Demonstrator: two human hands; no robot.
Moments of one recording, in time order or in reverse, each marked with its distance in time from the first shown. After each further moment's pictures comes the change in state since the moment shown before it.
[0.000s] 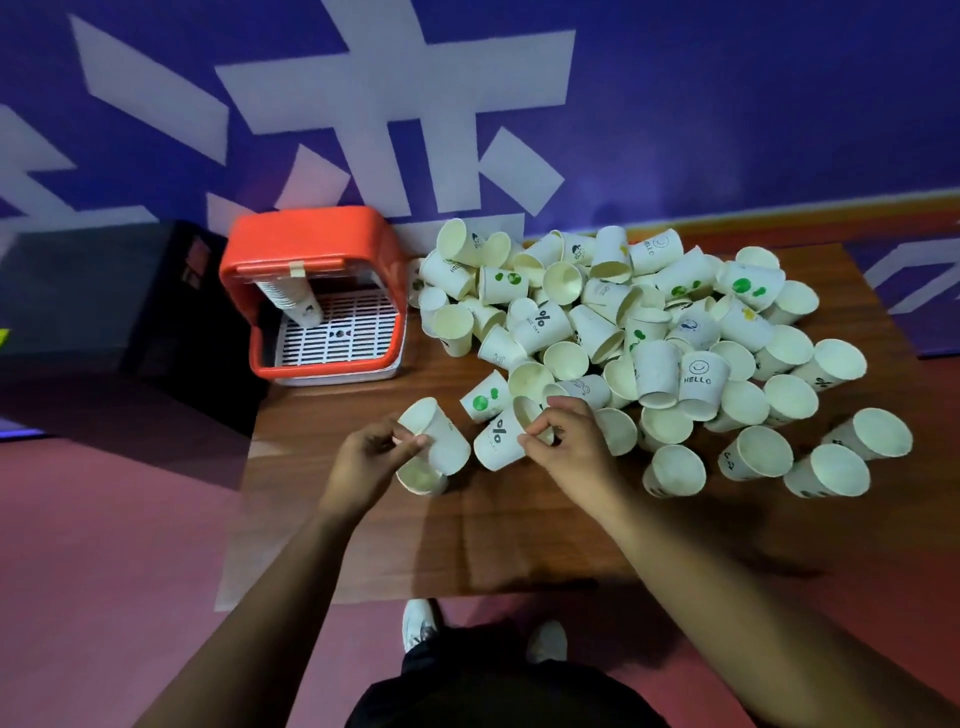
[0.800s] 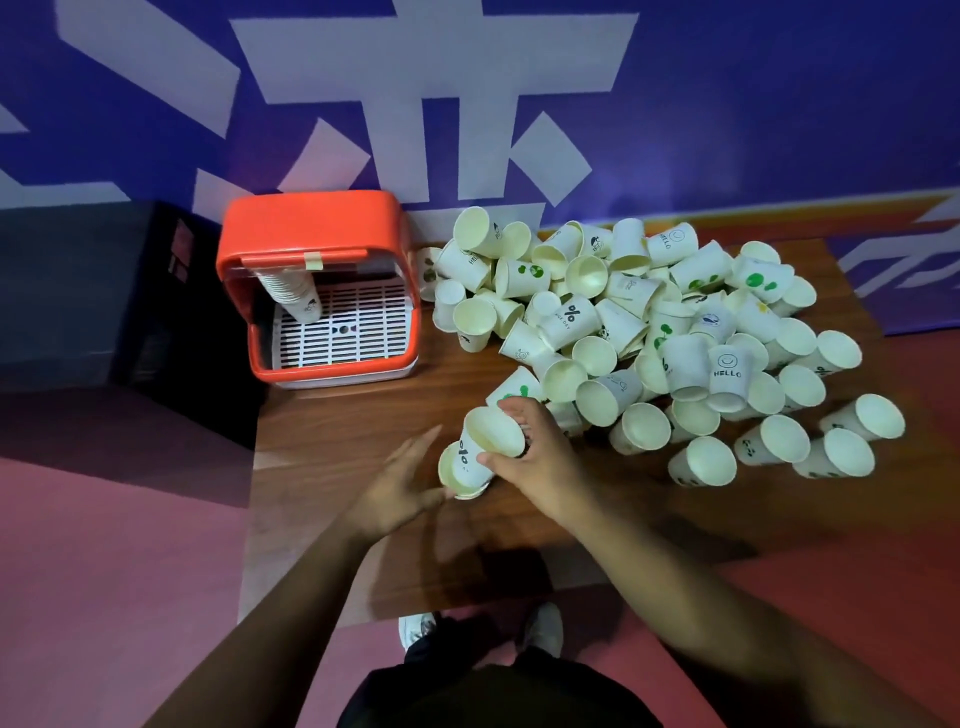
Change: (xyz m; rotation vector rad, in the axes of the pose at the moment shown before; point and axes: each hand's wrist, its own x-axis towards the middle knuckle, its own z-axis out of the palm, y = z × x) left_hand 0.039 -0.090 -0.041 0.213 -0.468 0.059; right_hand -0.001 -0.052 0.100 -0.004 -0.061 0.054
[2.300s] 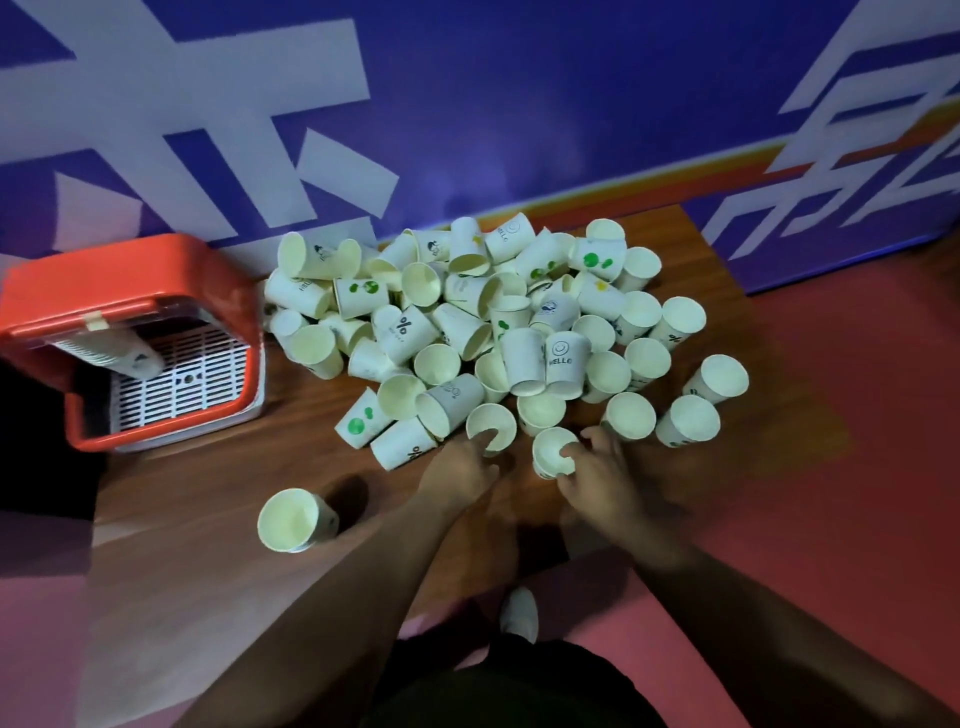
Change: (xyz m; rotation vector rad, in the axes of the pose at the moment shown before) left_hand 0.125 0.184 0.222 0.382 -0.059 0.015; right_hand -0.035 0.199 -0.223 -0.727 0.159 0.128
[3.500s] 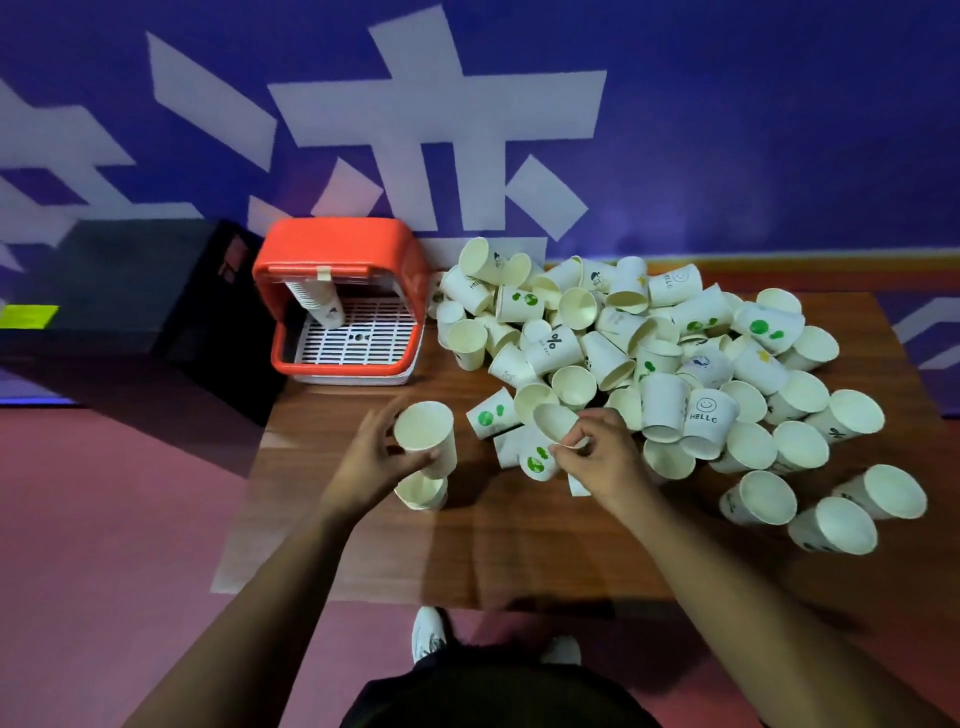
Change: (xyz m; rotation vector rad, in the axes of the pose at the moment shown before) left_hand -0.152 -0.128 -0.142 -0.473 0.529 -0.142; right_hand 0.031 -0.156 -0.020 0.594 -0.030 -0.225
